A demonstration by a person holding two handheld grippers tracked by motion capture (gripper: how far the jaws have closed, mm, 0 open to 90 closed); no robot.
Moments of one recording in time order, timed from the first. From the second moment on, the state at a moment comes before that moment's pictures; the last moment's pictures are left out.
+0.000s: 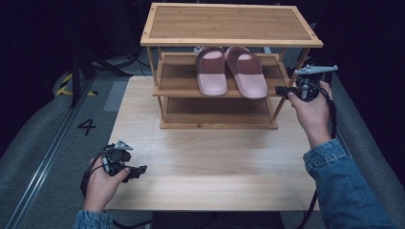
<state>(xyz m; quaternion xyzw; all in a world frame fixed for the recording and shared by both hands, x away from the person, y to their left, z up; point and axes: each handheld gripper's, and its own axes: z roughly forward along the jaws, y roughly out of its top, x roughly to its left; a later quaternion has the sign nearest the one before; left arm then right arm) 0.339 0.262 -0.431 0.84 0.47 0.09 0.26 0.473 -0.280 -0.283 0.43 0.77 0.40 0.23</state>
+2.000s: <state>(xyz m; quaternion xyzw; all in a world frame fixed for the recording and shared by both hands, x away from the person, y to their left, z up) 0.359 0.271 -0.410 0.85 0.45 0.10 0.26 0.379 -0.350 -0.297 0.42 0.80 0.39 0.20</state>
